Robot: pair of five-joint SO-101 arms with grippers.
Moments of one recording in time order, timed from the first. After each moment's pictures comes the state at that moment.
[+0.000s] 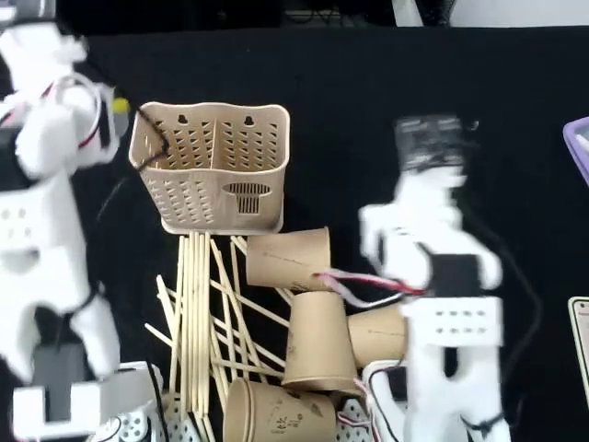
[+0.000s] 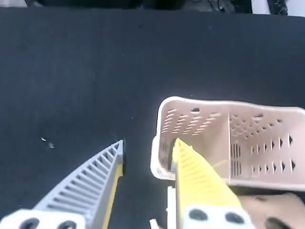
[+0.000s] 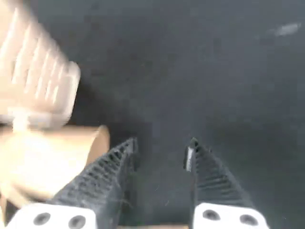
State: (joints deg) left arm -11.5 -13.8 -37.6 100.6 -4.6; right arm -1.8 -51.5 45.1 68.3 3.7
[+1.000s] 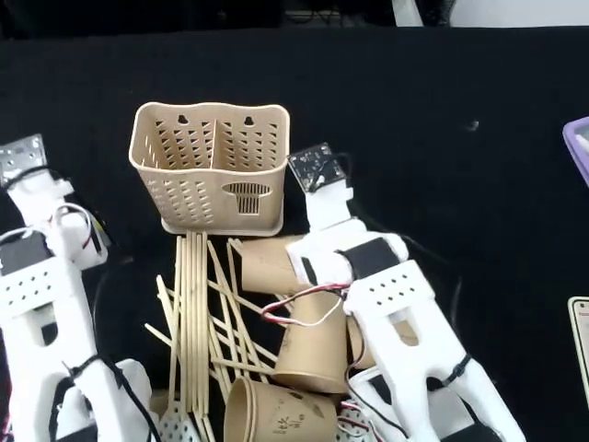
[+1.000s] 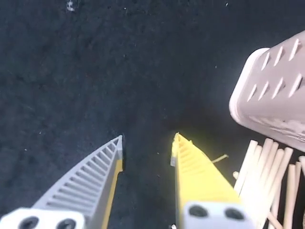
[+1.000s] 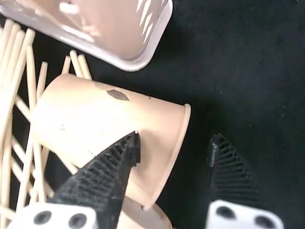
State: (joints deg) left arm -29.2 -41.3 48.2 59.9 -4.1; right arm -22.2 -37.2 53.9 59.0 -1.0
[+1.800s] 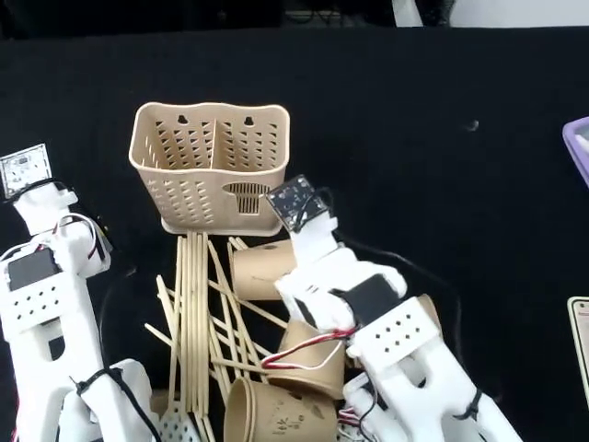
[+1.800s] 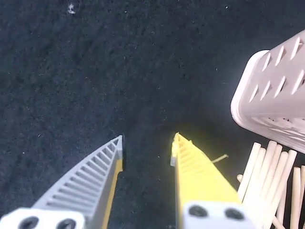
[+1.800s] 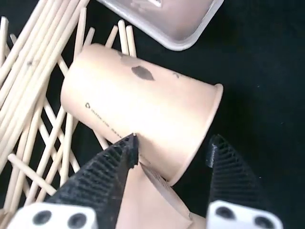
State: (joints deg) left arm -29.2 -45.9 53.7 56.4 -4.1; right arm -30.9 -52.6 61.2 63.9 -0.9
